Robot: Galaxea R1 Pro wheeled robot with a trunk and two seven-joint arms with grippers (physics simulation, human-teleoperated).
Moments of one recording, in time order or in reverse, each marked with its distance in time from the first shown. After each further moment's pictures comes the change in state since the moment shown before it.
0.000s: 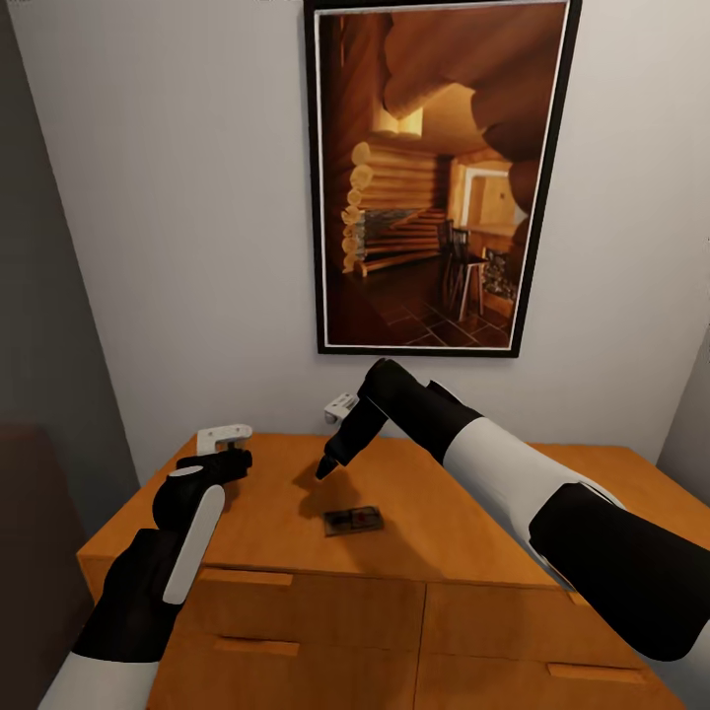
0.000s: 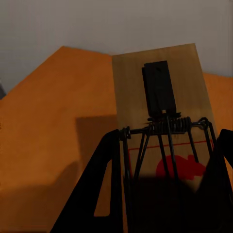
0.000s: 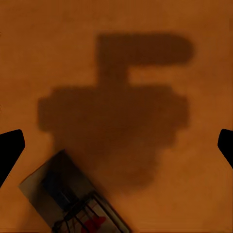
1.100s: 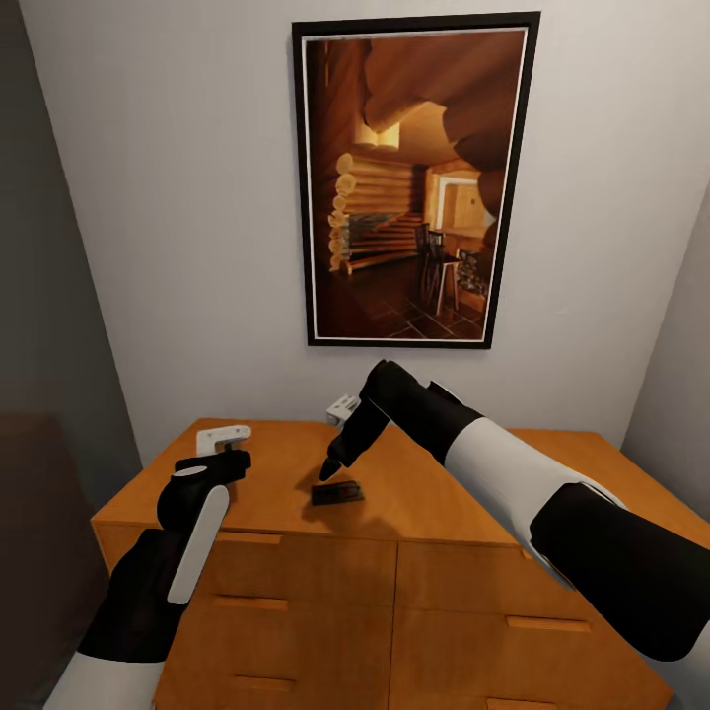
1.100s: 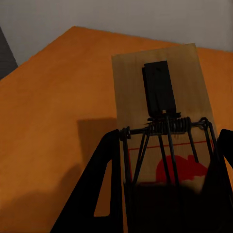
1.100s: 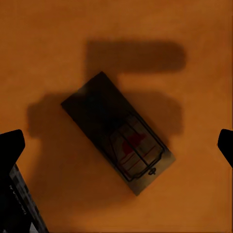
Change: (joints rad) left arm 0.000 -0.014 -0.004 0.004 0.000 -0.002 0.058; right arm 0.000 -0.005 0.013 0.009 0.012 -0.013 0.008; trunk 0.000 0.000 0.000
